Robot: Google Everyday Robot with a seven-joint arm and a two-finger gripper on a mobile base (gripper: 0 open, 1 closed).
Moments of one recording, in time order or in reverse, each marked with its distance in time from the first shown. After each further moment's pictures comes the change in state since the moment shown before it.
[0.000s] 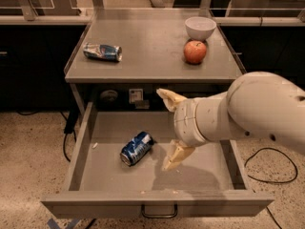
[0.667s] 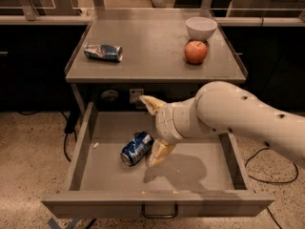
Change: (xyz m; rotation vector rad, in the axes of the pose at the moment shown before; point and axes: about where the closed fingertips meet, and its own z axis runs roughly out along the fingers) arm 0.007 -0.004 0.076 -0.041 -0.056 -0.067
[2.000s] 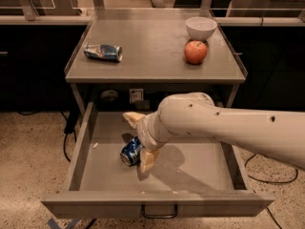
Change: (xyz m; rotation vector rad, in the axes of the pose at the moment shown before) arm 0.010 0.025 0.096 -0.155 0.056 -0.140
